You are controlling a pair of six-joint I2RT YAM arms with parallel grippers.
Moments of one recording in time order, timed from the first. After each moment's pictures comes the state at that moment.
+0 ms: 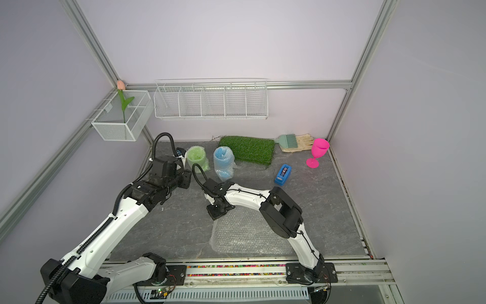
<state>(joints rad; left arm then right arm) -0.46 1.15 1.09 -0.58 -0.24 -0.01 1.01 2.16 1.65 -0.75 -0.21 0.35</state>
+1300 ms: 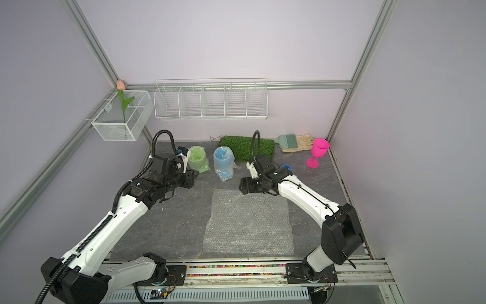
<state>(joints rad) -0.46 1.17 1.14 -0.64 -0.03 -0.13 0.53 1.50 1.22 -0.67 -0.20 0.40</state>
